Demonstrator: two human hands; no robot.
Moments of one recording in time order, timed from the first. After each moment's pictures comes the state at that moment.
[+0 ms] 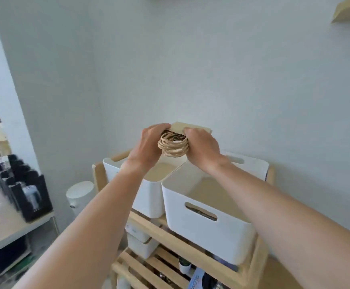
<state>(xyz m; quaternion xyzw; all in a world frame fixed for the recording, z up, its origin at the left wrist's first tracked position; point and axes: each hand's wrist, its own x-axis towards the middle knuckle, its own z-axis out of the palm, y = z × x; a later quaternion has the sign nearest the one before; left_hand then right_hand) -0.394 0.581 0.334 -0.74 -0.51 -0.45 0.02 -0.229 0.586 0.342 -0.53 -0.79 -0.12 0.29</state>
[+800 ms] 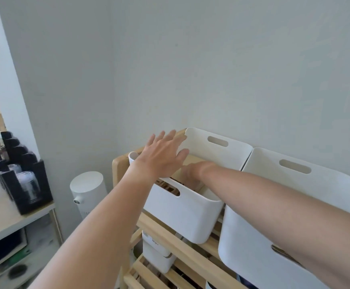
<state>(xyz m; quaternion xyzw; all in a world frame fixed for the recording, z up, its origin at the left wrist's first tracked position) -0.504 0.683 0.262 -0.77 -0.60 -0.23 0.01 -0.390 0.740 0.238 -0.56 -0.77 -0.01 -0.29</state>
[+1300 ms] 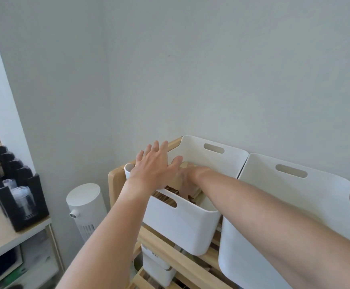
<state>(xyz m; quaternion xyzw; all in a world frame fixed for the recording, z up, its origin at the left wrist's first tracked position) -0.503 0.679 0.259 -0.72 -0.64 -0.28 -0.04 -0.385 0.742 0.249 -0.61 -0.77 0.00 -0.22</state>
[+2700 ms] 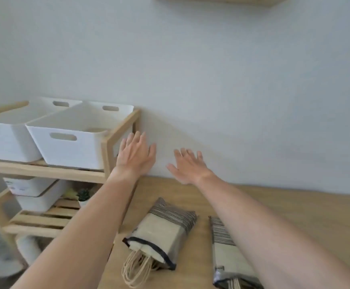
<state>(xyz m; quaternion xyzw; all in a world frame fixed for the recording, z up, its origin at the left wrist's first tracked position) -0.116 0.362 0.229 -0.82 -0.49 -0.30 -0.02 0.050 0.308 0.207 -0.75 -0.66 -0.04 0.04</state>
